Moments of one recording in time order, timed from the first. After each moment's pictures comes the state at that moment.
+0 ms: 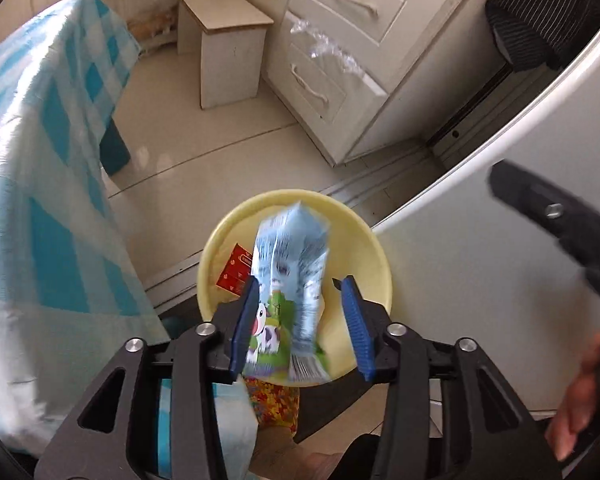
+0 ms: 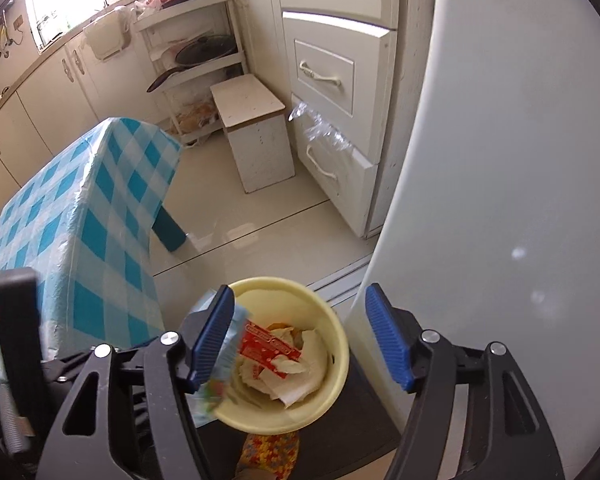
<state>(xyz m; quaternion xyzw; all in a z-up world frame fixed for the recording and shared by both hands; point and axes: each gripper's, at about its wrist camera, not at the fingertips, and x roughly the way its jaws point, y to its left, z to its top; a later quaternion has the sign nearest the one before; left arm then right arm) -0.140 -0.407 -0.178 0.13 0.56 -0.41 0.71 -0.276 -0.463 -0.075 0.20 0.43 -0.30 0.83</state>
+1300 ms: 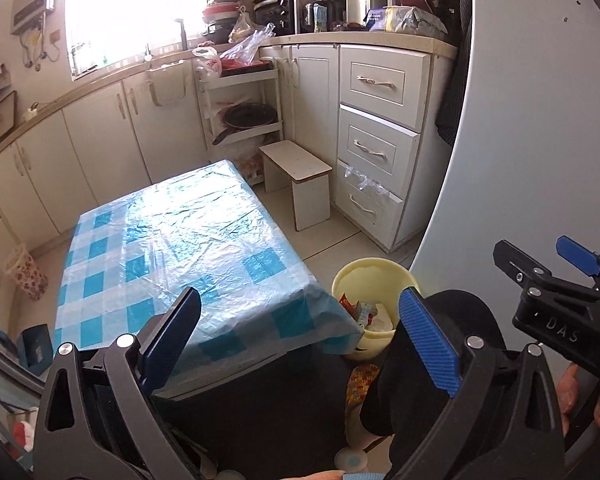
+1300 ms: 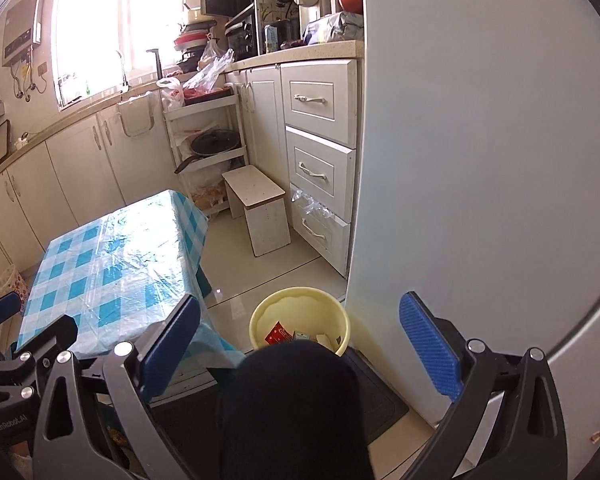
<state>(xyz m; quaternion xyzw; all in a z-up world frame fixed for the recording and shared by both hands) -0.250 -0.142 0.067 0.15 0.32 -0.37 0.86 -0.399 -0.253 0.072 0.16 0.29 -0.38 0.87</state>
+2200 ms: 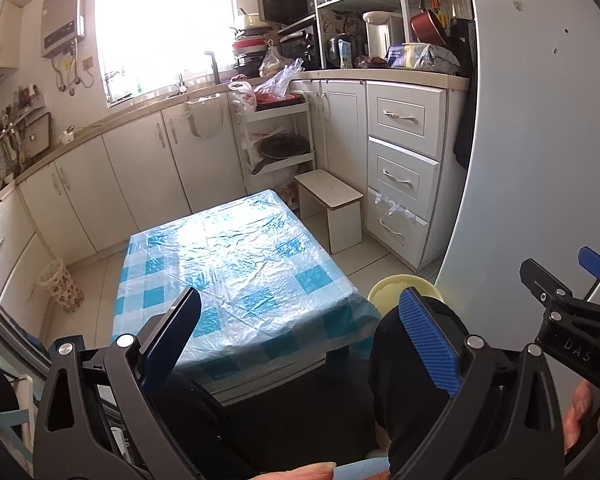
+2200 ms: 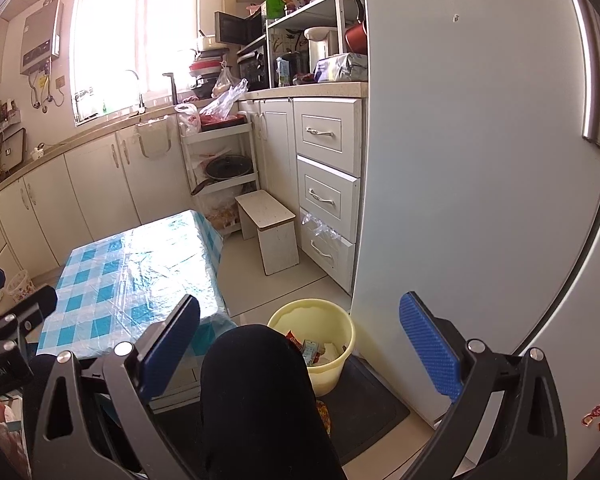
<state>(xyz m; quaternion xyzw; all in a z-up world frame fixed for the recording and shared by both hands) -0.274 -0.068 0.124 0.15 0.27 -0.32 0.89 -0.428 -0.190 0.102 0.13 0.25 -0.38 0.88</state>
